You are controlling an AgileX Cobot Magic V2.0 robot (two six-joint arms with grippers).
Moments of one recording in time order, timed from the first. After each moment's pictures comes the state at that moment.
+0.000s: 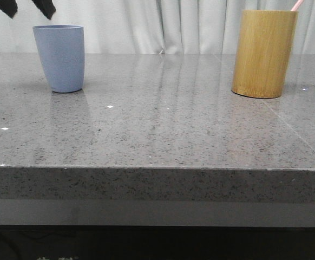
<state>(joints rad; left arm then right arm) -0.23 1.85 -1.88 0.00 1.09 0.00 0.00 0.78 -0.77 0.08 0.71 -0.06</state>
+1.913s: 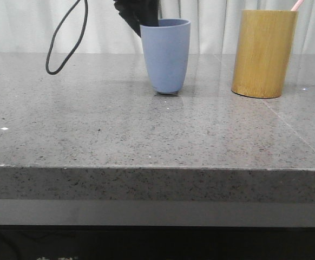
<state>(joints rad) -0.56 2.19 -2.34 -0.02 1.24 0.01 0.00 0.82 -0.77 0.08 0.71 -0.06</state>
